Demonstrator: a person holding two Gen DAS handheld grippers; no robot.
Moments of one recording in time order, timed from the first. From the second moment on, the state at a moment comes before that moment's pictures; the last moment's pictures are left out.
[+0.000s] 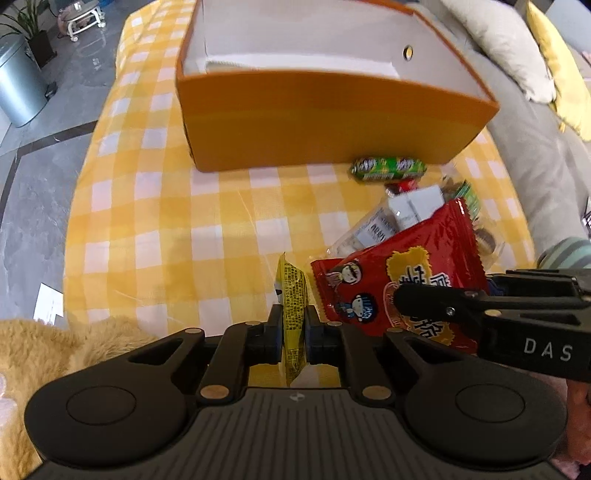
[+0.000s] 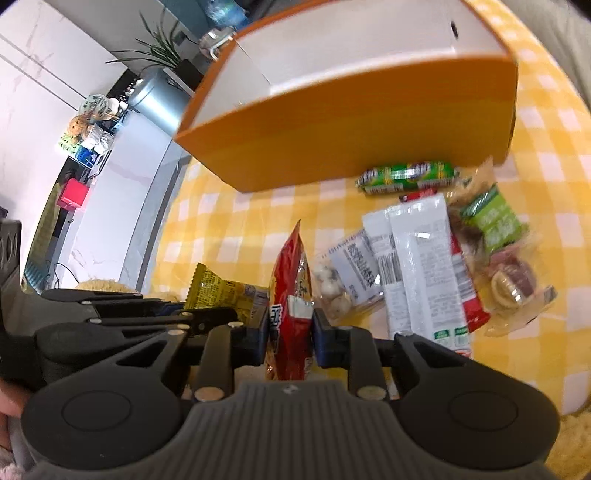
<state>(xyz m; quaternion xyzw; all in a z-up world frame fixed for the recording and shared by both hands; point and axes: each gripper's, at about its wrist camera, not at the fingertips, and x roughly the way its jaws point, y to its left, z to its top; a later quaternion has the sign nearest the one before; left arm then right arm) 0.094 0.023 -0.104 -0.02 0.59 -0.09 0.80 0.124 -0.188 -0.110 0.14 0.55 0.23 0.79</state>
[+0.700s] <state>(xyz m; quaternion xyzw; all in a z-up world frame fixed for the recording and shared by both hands) 0.171 0.001 0.026 -0.02 0.45 -0.11 0.89 0.181 -0.233 0.018 0.14 0.41 0.21 0.88</state>
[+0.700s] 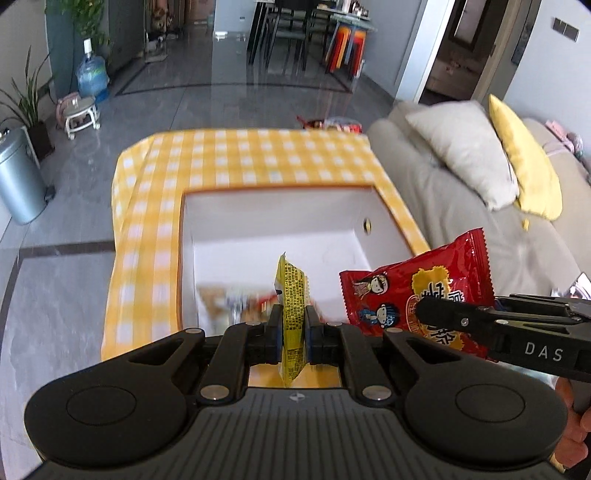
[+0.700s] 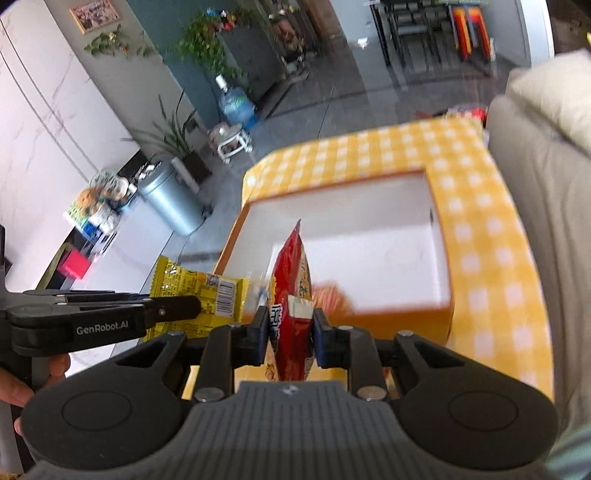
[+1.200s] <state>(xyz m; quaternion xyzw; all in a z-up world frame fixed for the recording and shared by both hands) 0.280 0.005 -0.029 0.00 0.49 -0.08 0.87 0.309 -0.212 -0.034 0.13 0.46 0.15 0.87</state>
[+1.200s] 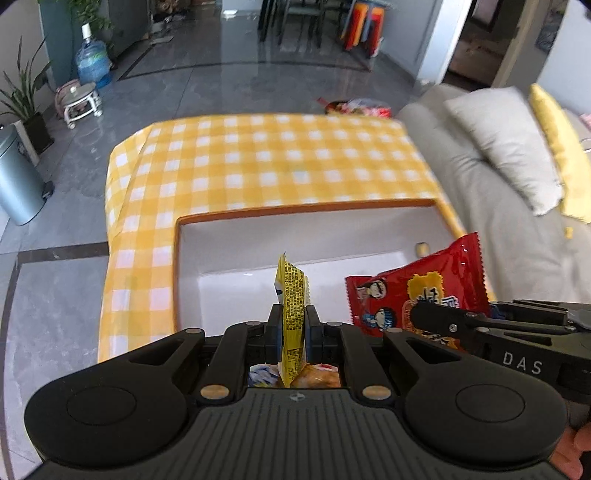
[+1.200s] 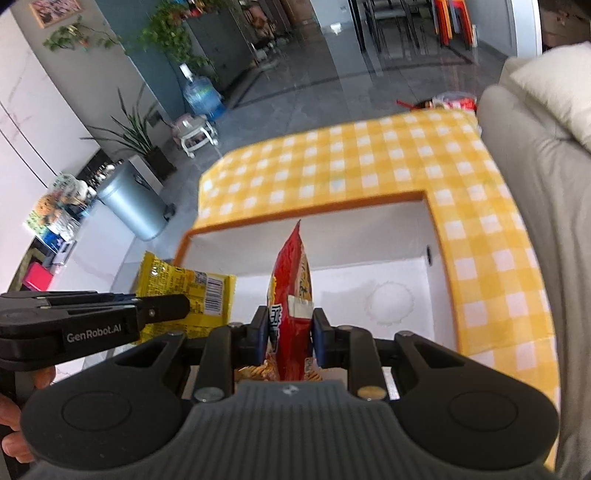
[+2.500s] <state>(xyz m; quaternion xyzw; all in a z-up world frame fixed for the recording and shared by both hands) 0.319 -0.018 -0.075 0.15 0.53 0.00 0.84 0.370 -0.177 -0.104 -0.04 0.54 0.09 0.84</state>
